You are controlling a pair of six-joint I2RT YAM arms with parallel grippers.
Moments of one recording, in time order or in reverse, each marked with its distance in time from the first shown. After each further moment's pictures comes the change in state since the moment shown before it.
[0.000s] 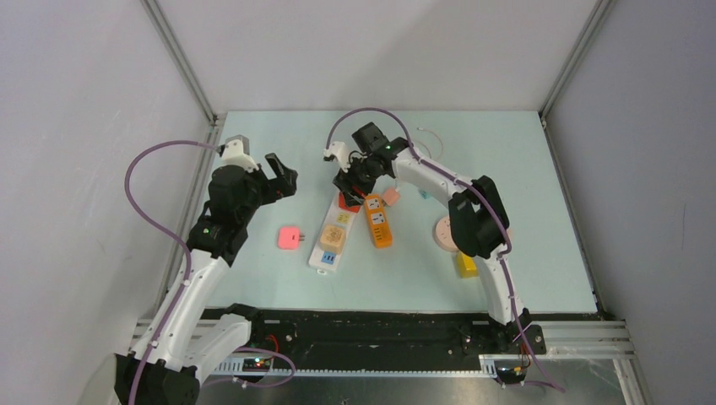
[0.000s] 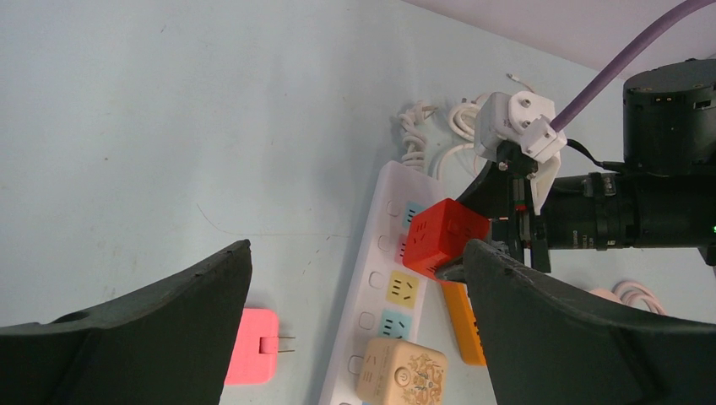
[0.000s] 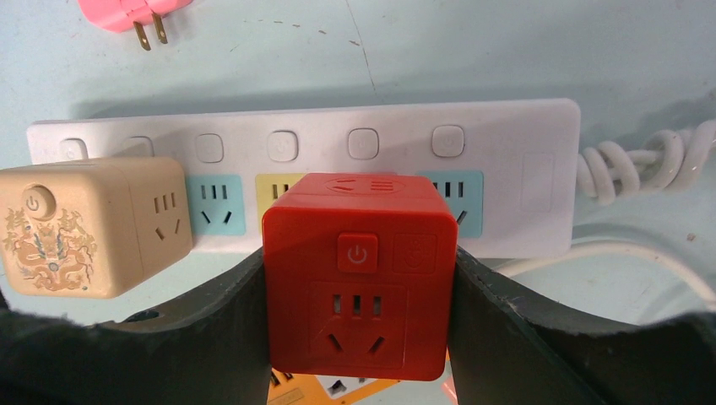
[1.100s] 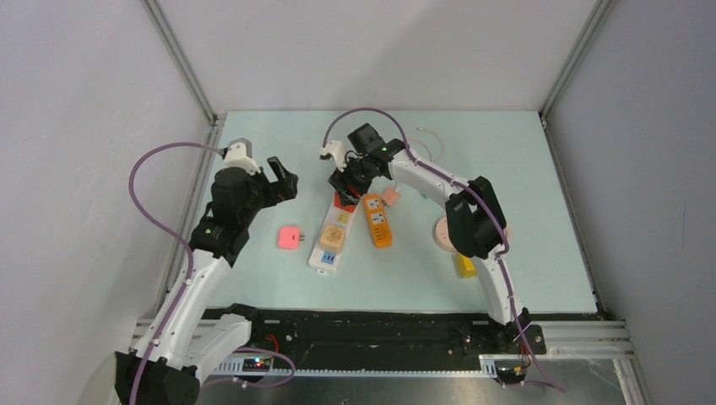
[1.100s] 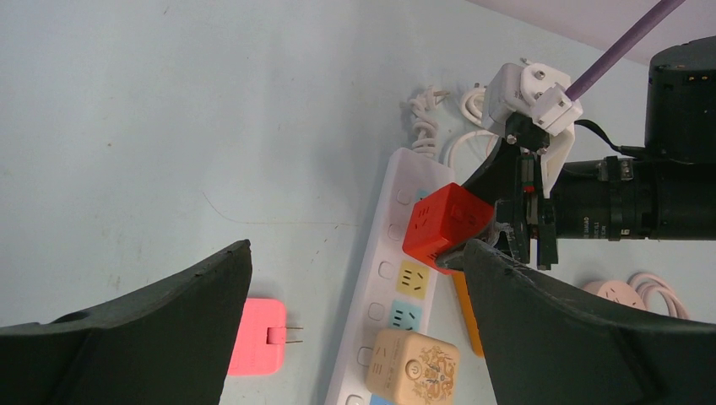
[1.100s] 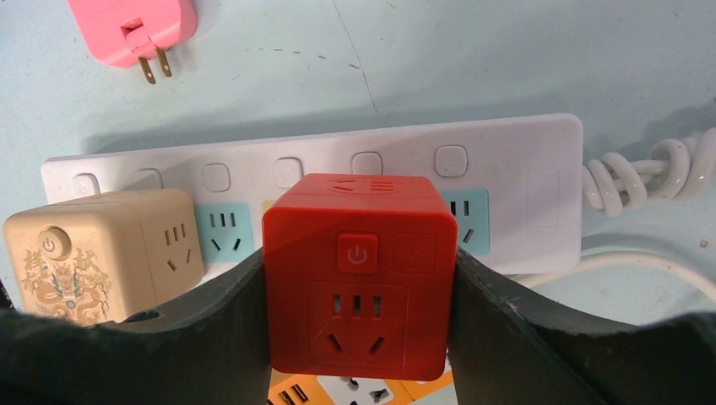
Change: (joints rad) left arm 0.002 0.004 -0.026 -0.003 0.001 0.011; right arm 0.016 0.014 0.018 0.017 0.026 0.076
